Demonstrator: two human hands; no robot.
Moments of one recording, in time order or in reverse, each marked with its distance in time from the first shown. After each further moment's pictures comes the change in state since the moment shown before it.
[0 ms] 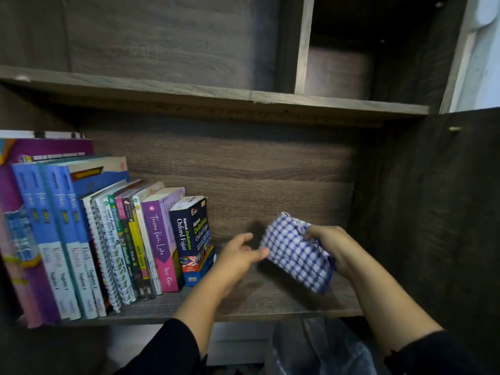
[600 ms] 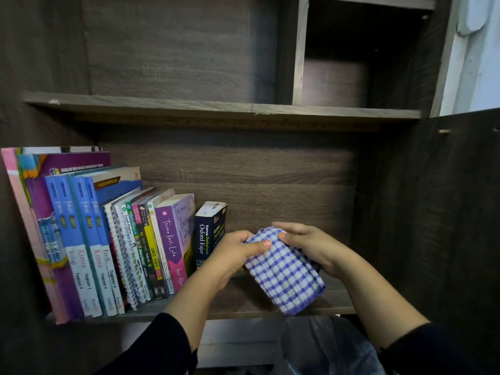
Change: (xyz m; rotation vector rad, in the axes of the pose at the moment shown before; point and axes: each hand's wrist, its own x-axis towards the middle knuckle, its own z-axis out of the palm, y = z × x) left_hand -0.027 0.027 -0.019 -0.043 -0.068 0.050; right_hand -0.029 -0.007 0.020 -0.140 -0.437 -0.180
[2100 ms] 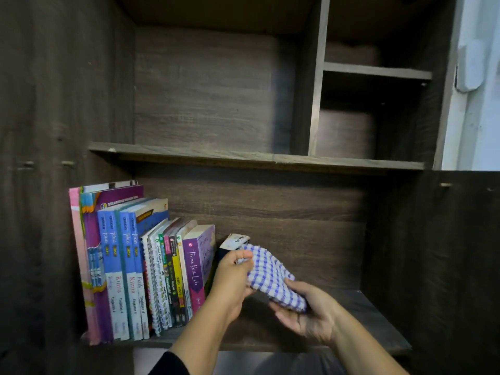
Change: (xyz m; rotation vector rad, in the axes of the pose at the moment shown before) left_hand -0.043 0.035 -0.013 -0.393 0.308 0.011; right_hand -0.012 0.008 0.043 0.682 -0.034 0.461
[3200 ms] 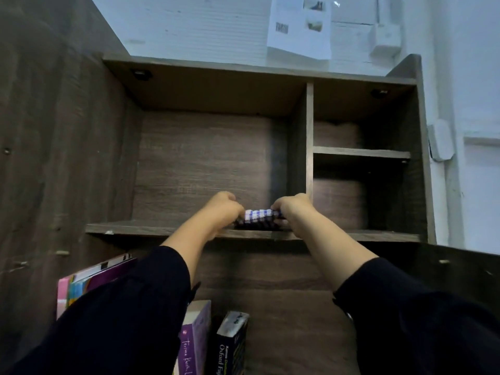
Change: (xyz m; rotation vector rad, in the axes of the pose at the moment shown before) left_hand 0.052 0.246 0.036 0.658 0.022 0.405; right_hand -0.072 -0.230 0.168 -0.508 0.490 -0.800
